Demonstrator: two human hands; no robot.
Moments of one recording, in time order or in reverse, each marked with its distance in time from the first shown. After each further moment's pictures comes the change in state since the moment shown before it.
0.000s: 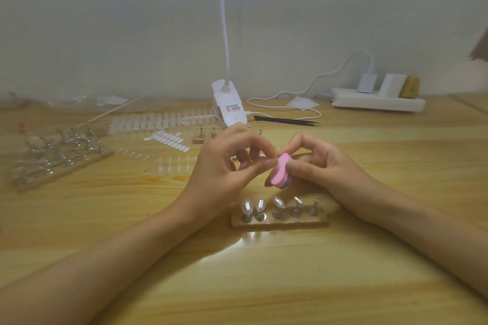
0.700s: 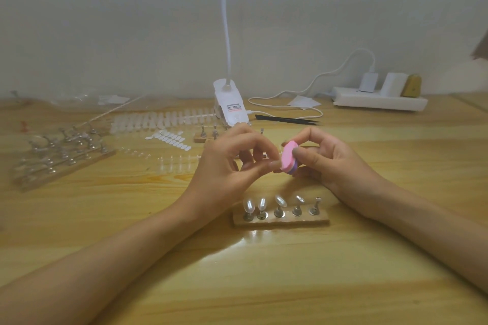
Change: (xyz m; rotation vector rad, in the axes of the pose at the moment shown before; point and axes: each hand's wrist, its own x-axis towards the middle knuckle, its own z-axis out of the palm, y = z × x) left_hand 0.000 0.001 0.001 -0.003 -0.022 0.014; right_hand 0.002 0.002 -0.003 0.090 0.034 -0.037
